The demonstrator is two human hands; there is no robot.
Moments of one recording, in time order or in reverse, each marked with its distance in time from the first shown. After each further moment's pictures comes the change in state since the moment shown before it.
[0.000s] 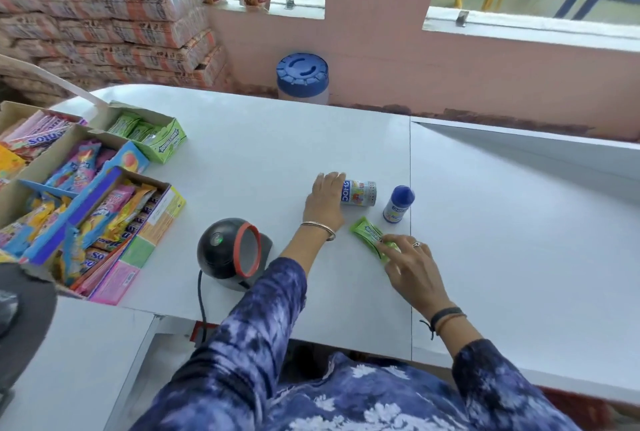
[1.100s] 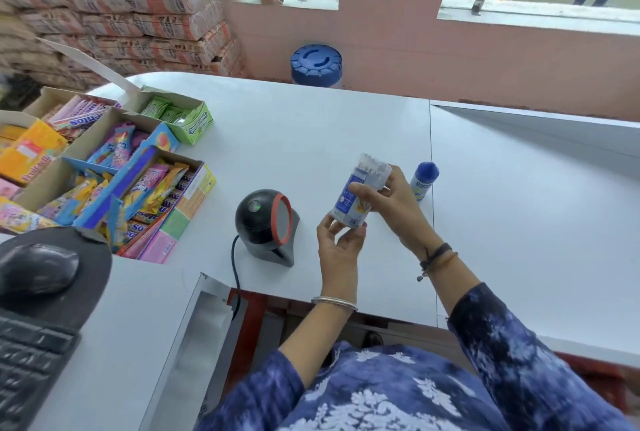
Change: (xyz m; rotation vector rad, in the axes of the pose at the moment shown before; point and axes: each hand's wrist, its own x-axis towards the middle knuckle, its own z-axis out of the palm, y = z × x) left_hand -0.153 0.027 -0.002 -1.575 0.357 -0.324; right_hand 0.064 -0.101 -0.050 1.274 -0.122 0.461
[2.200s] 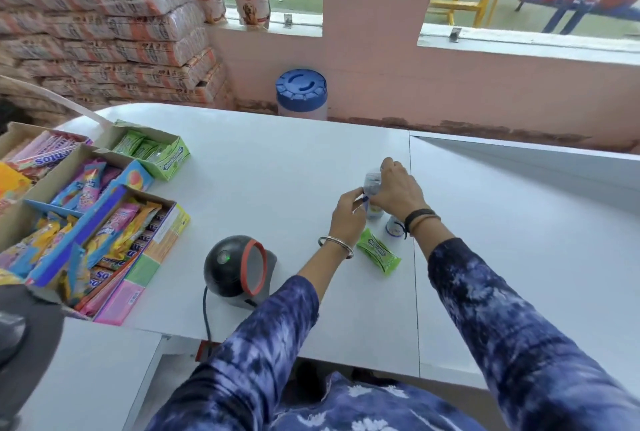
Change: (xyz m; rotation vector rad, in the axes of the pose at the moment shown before) left_hand 0.132 -0.011 0.073 0.598 -0.236 -0.003; right_hand 0.098 -0.031 -0.056 -1.162 0.158 0.015
